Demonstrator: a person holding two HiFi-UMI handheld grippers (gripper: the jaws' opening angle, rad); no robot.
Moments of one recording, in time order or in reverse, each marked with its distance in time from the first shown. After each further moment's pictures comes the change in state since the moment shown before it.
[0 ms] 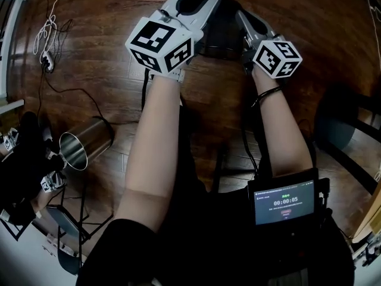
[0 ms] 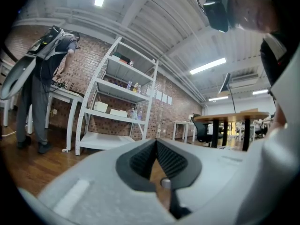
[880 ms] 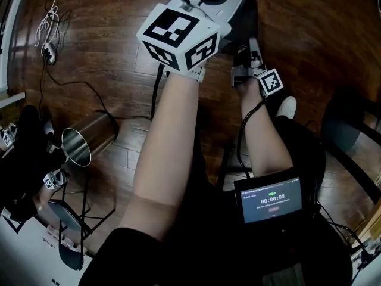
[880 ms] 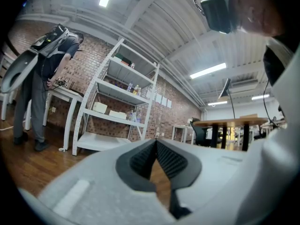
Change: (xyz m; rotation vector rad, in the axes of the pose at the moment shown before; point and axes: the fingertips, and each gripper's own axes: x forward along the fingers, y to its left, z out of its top) left arm 0.008 0.000 0.012 -0.033 -0.034 -0.016; right arm -0.043 -0.072 -0.177 1.048 -0.476 -0.170
